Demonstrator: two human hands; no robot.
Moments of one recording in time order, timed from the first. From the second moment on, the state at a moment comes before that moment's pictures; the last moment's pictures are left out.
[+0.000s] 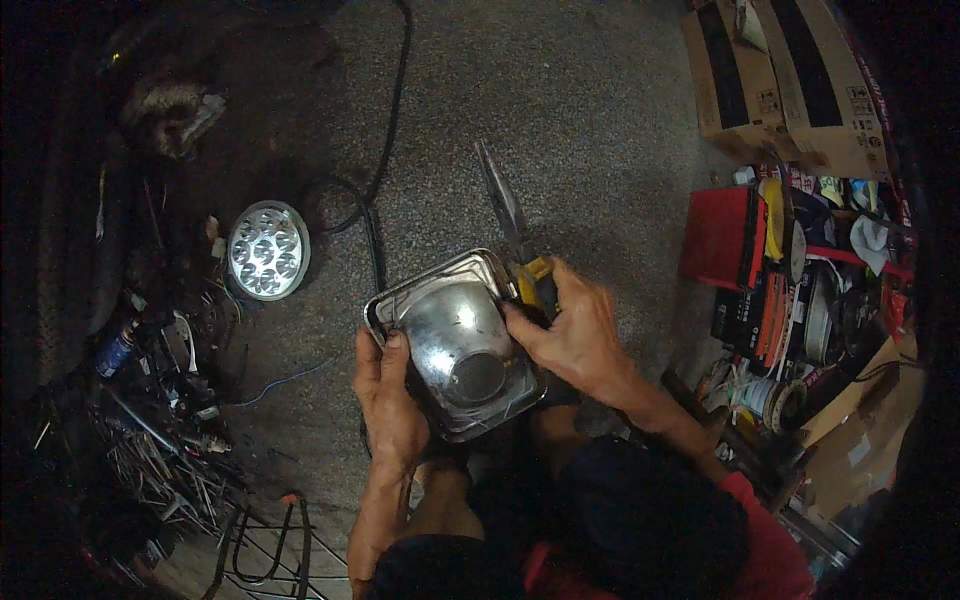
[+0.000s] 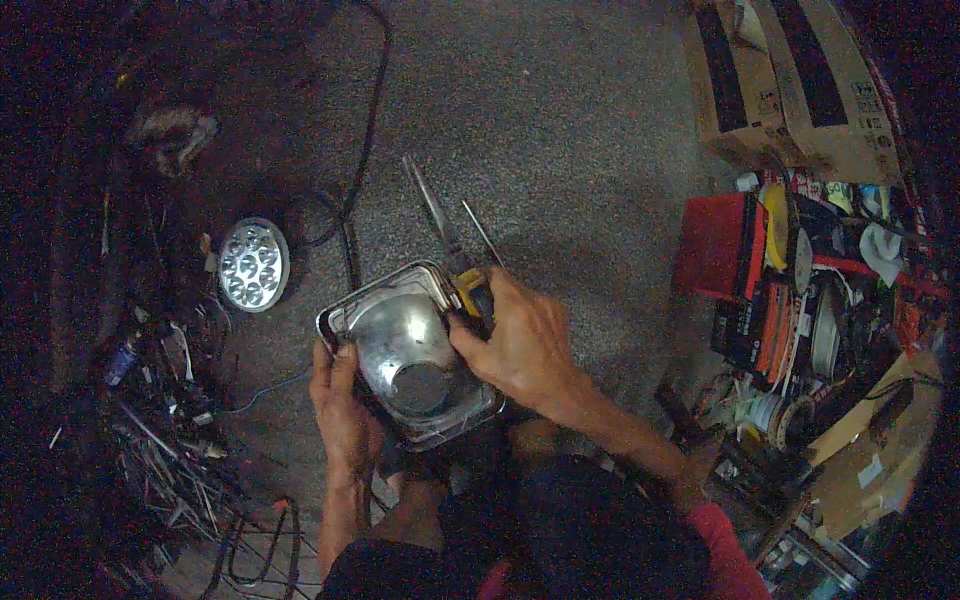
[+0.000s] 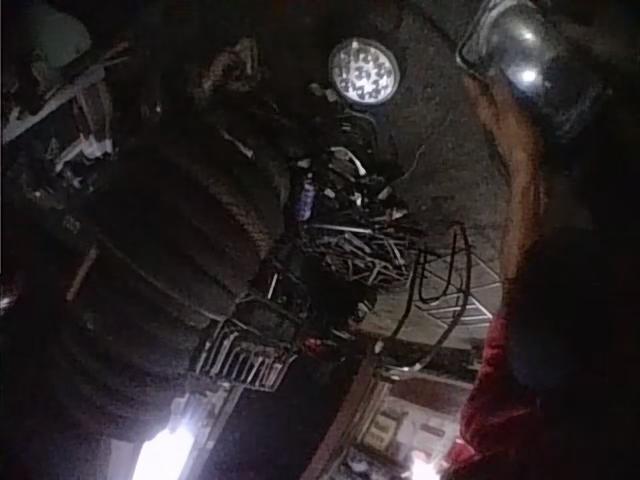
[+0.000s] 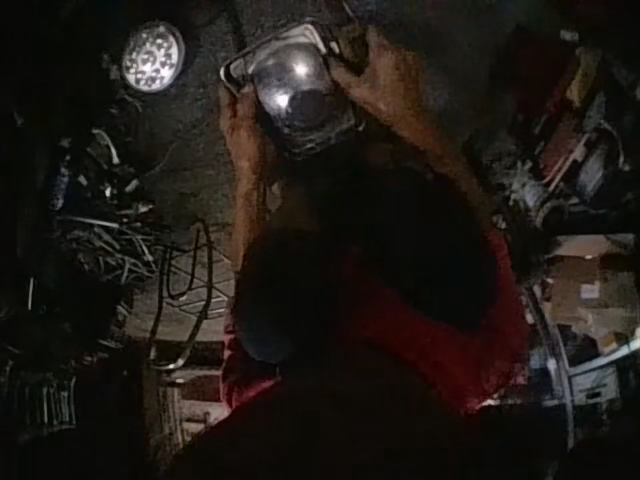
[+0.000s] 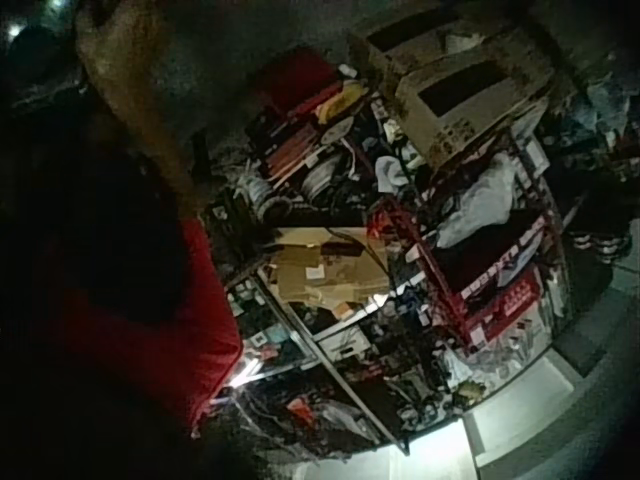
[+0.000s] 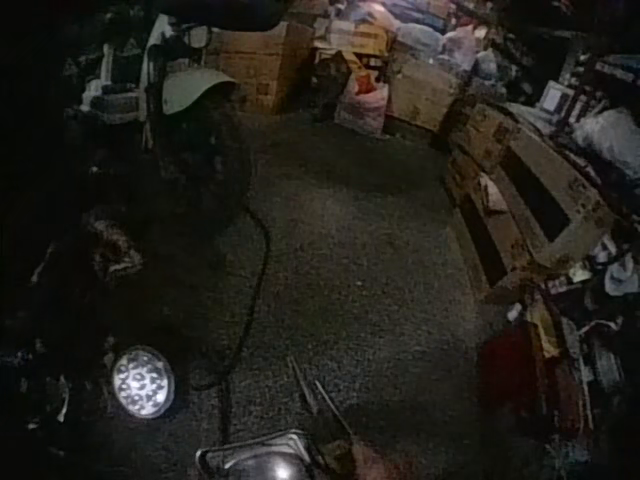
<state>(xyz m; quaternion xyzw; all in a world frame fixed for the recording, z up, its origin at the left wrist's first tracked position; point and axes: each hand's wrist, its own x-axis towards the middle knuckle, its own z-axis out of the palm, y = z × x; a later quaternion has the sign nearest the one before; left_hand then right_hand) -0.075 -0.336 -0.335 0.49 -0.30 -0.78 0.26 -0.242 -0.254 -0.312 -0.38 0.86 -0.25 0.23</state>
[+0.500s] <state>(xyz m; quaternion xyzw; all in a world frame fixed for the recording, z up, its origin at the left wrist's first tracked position) -0.074 -0.339 -0.339 0.49 -0.23 -0.81 0.22 -0.247 -0.251 -0.313 -0.31 0.85 -0.32 0.28</state>
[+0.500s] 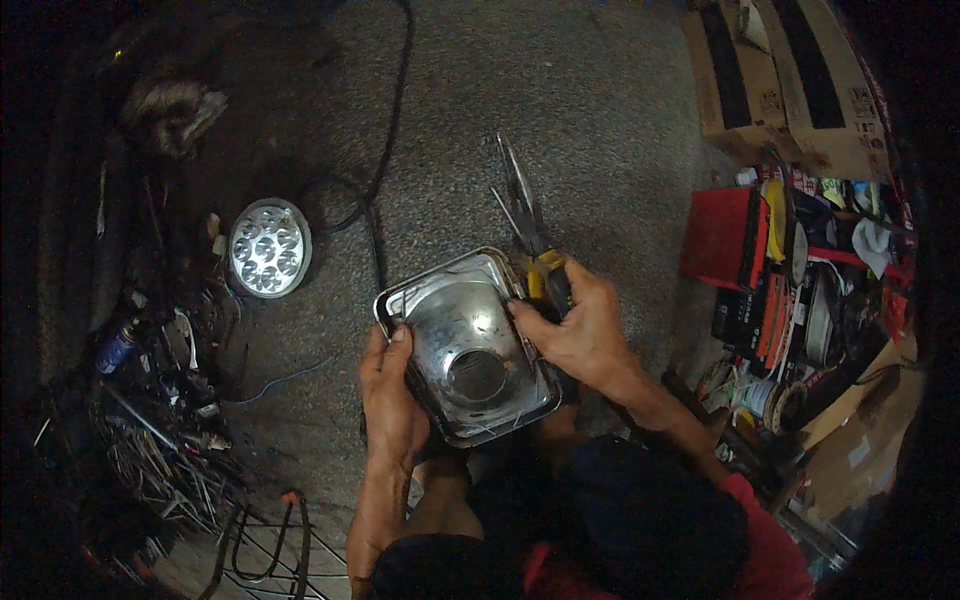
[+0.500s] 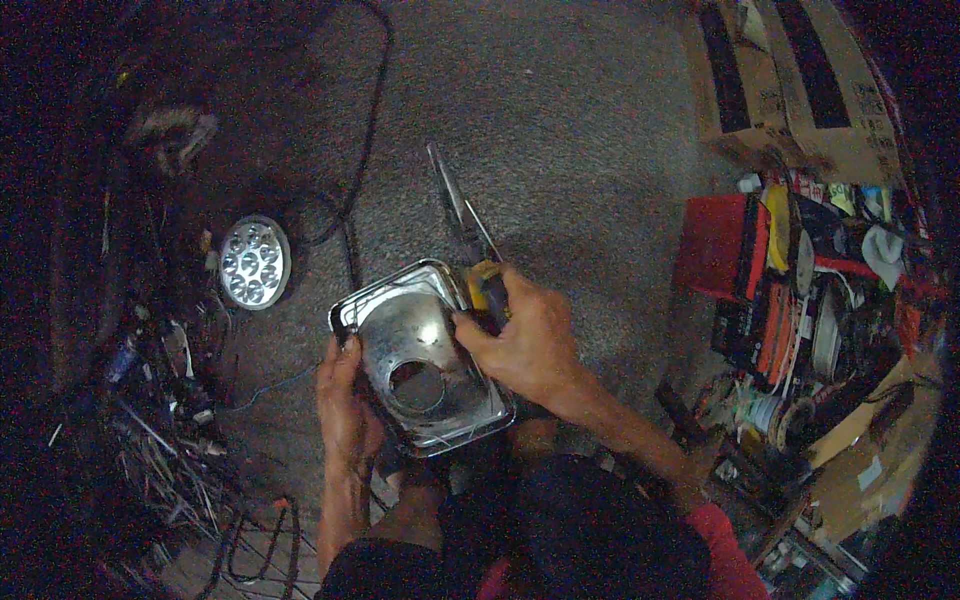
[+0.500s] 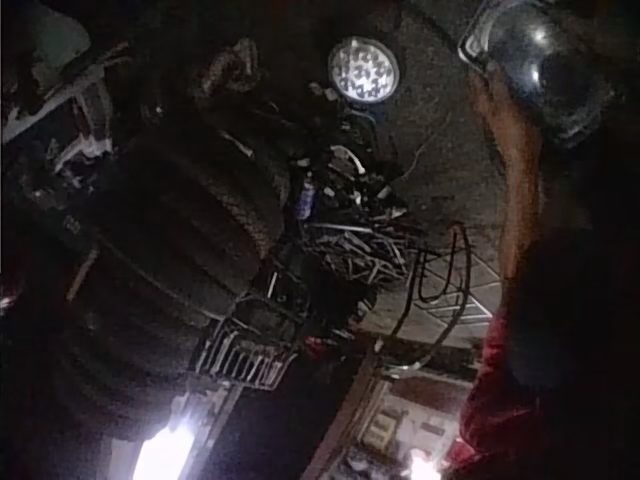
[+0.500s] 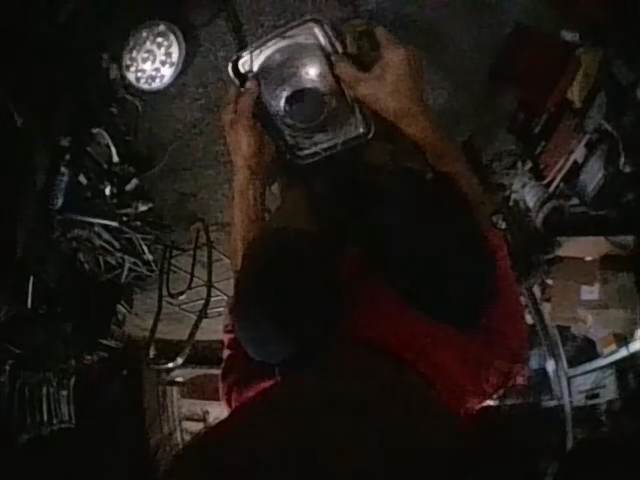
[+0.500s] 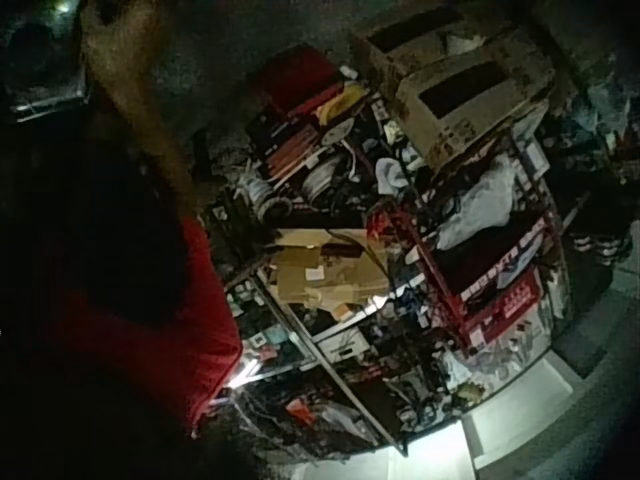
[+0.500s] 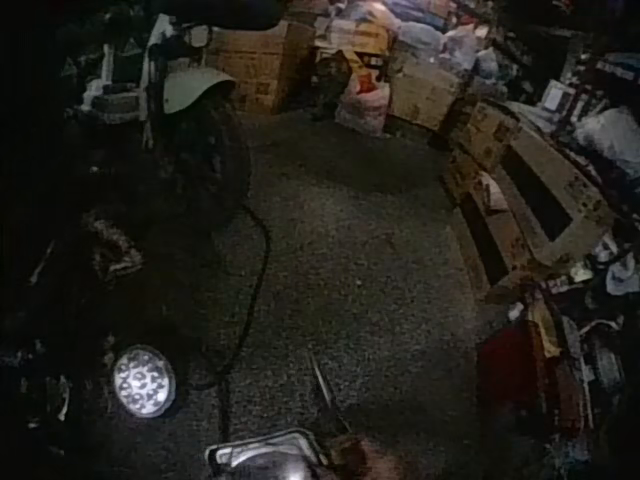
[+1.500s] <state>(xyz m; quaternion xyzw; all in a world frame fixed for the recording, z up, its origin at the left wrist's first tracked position) -0.067 -0.332 -0.356 0.43 -0.19 -0.84 0.26 -0.234 -0.233 -0.290 -0.17 0.82 -0.44 0.33</state>
